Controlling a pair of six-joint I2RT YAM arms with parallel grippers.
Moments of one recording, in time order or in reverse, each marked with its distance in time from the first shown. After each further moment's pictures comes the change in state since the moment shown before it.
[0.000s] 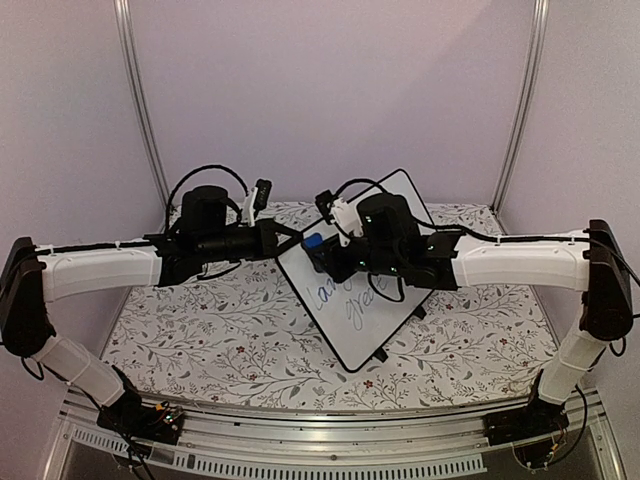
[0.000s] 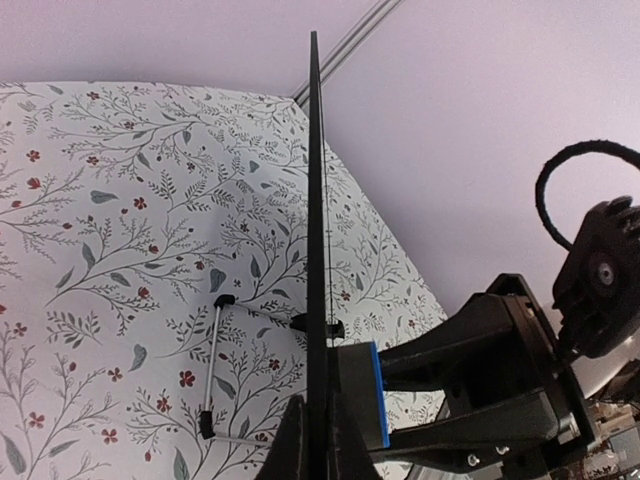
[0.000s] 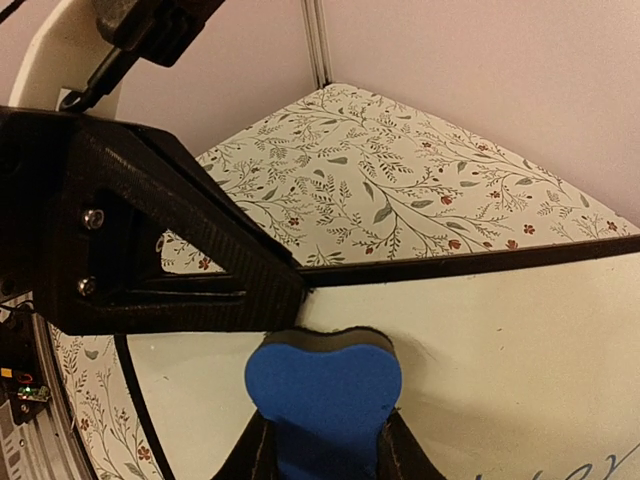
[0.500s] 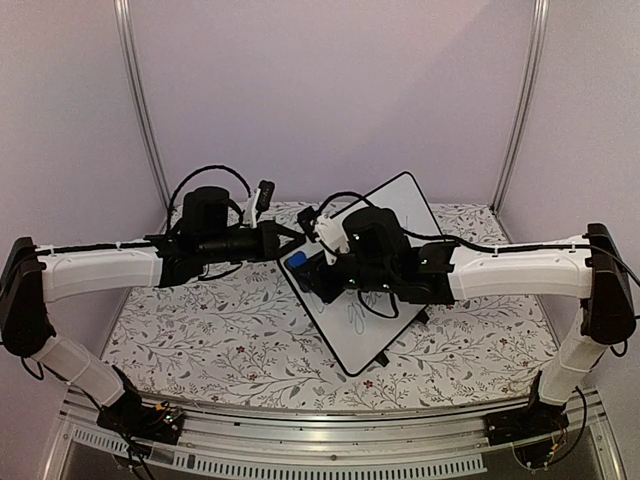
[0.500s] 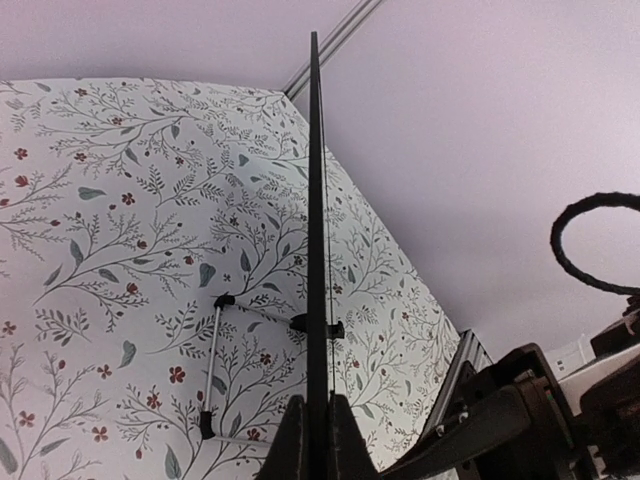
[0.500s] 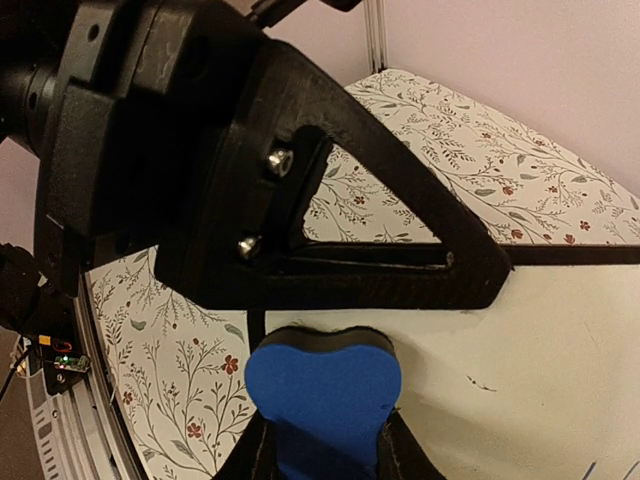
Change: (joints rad) left arm -0.011 0.000 0.000 0.000 0.013 0.006; right arm 0.091 0.000 0.000 -0.019 -0.005 0.018
